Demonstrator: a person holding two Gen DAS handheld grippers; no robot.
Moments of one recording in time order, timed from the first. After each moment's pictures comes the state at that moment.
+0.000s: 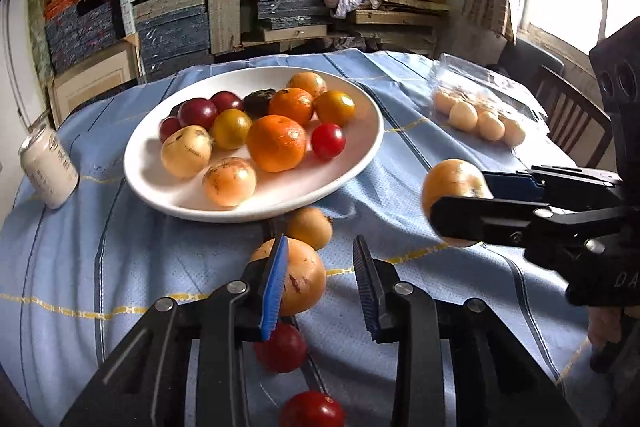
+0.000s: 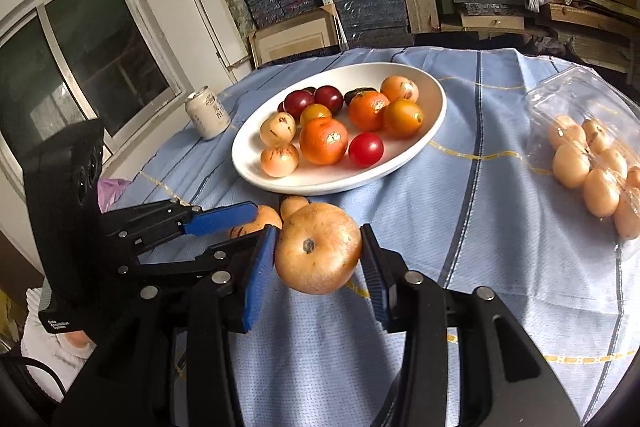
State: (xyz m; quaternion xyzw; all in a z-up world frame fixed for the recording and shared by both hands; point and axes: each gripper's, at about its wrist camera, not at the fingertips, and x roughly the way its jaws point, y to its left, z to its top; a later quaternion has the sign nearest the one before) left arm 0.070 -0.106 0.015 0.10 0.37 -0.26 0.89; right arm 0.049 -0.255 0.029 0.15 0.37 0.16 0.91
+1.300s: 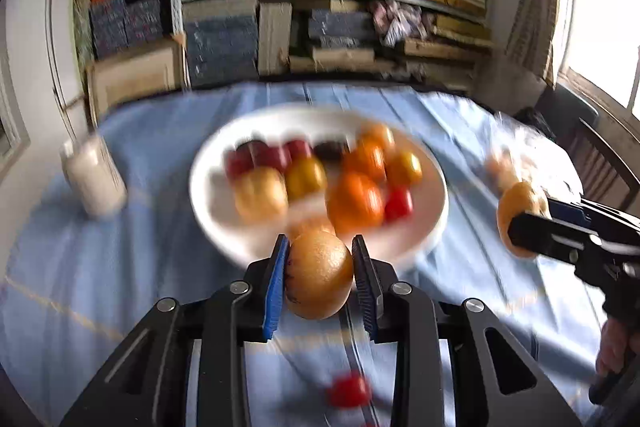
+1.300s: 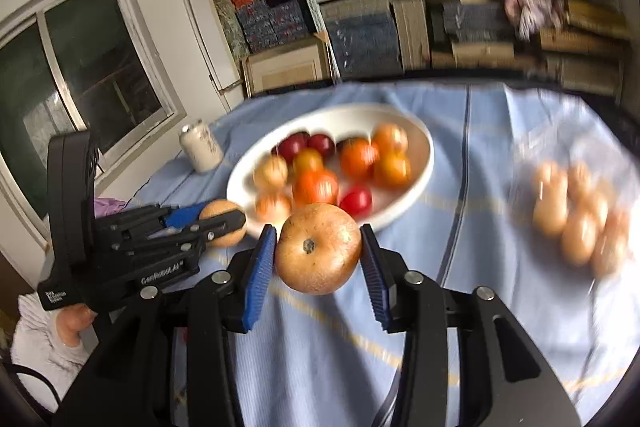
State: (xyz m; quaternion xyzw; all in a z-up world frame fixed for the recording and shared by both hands) left arm 0.111 -0.077 0.068 0.06 0.34 -0.19 0.92; right arm 0.070 -0.252 0.085 0.11 0.32 0.13 0.93
